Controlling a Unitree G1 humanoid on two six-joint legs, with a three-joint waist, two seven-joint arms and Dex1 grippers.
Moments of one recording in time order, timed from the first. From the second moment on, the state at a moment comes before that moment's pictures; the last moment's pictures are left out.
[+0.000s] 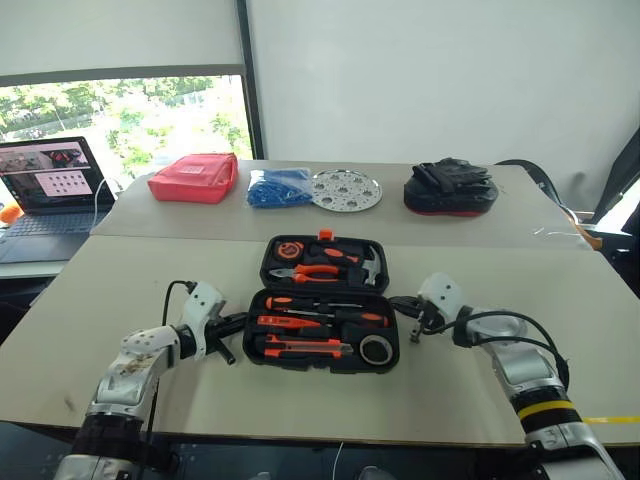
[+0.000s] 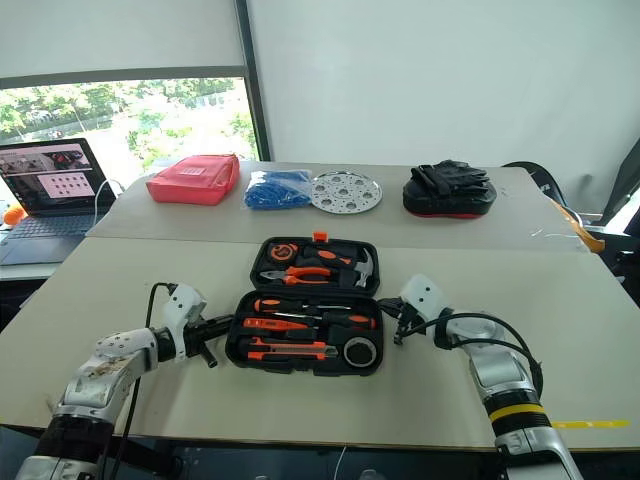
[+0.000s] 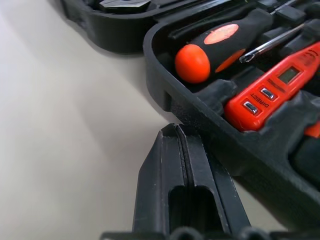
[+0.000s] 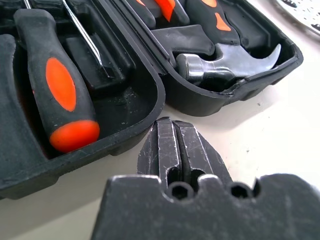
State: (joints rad) left arm -0.27 0.58 0.04 0.11 -0.28 0.35 -0.89; right arm -0.44 -0.54 0.07 0.28 0.06 -0.01 0.87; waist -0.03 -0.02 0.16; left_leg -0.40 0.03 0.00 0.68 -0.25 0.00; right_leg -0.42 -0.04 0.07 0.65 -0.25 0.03
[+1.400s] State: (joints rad) left arm -0.98 0.56 -0.02 0.60 -0.35 1.11 -0.68; right arm -1.12 -0.50 0.09 0.61 0.28 1.34 0.63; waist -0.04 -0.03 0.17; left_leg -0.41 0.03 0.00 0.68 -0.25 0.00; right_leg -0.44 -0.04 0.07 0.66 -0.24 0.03
